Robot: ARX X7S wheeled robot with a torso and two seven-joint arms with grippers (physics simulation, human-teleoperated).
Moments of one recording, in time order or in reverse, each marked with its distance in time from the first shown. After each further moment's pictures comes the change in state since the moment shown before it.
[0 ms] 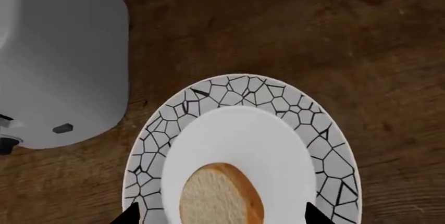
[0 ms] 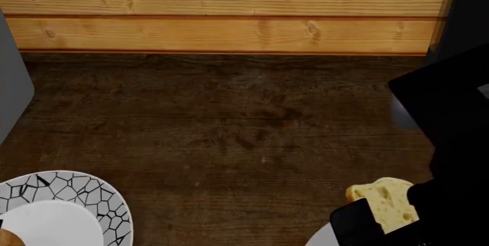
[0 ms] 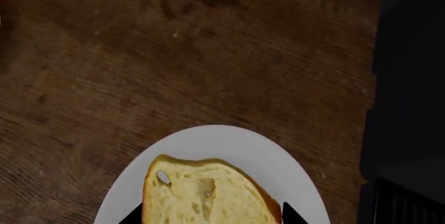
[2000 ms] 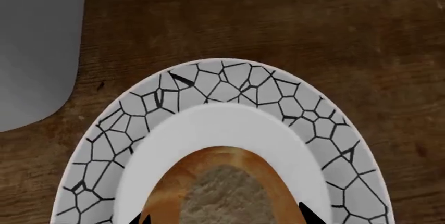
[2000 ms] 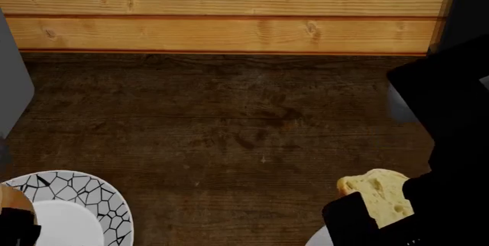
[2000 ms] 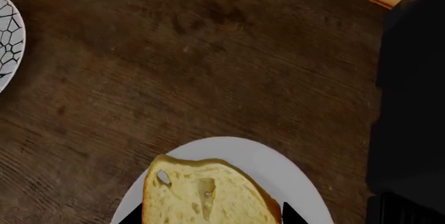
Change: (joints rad) left arm 0.233 0.031 0.035 -0.141 0.392 0.076 0.389; right arm 0.045 0.013 -0.019 -0.036 -0.024 -0.042 -0.065
